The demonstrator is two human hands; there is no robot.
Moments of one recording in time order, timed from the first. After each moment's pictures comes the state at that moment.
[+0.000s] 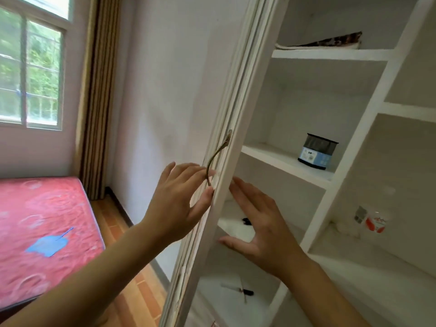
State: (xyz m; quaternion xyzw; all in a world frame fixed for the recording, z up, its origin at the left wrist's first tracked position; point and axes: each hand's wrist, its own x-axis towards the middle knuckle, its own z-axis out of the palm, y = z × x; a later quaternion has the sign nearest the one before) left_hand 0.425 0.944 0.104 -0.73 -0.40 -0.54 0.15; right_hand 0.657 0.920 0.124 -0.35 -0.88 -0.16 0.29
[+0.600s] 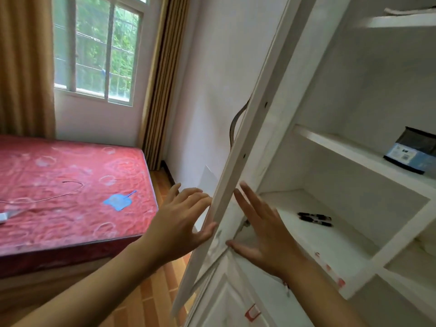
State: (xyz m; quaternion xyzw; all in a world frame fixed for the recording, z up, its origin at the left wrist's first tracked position) left_hand 0.335 0.907 -0.014 -0.72 -0.54 -0.40 0.20; right_hand 0.575 0.956 0.044 -0.31 -0.93 -0.07 0.18
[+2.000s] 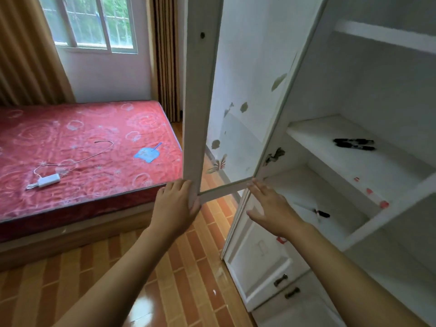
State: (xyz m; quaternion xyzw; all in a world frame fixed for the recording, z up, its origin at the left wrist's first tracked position) left_hand 0.309 0.884 -0.158 -0.62 -0.74 -0.23 0.03; right_hand 0.589 0.992 -0.132 -0.45 -0.89 0.11 0.03
